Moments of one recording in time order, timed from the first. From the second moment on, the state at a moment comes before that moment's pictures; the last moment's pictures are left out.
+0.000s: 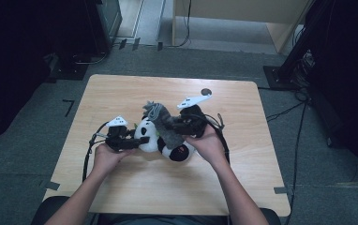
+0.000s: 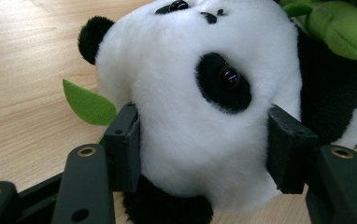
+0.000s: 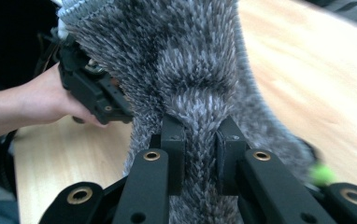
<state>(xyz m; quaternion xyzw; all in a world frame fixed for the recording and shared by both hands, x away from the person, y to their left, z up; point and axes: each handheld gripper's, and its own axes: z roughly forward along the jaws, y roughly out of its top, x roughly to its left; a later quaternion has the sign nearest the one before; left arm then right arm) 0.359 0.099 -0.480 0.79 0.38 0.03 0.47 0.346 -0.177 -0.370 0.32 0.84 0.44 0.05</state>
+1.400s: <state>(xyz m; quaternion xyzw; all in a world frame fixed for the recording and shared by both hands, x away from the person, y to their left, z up) 0.359 0.095 -0.480 0.80 0.39 0.04 0.46 0.417 -0.216 -0.422 0.42 0.80 0.41 0.05</state>
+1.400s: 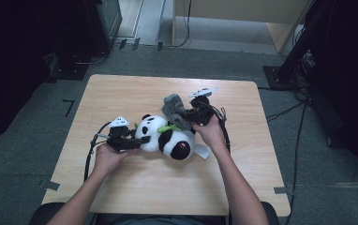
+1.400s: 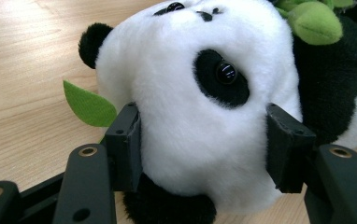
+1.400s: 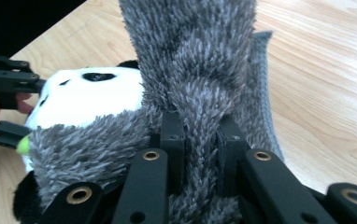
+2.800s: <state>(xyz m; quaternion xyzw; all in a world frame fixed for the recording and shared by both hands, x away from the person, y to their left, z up) 0.361 0.095 -0.480 0.80 0.39 0.04 0.46 0.392 -0.189 -0.412 0.37 0.83 0.42 -0.01</state>
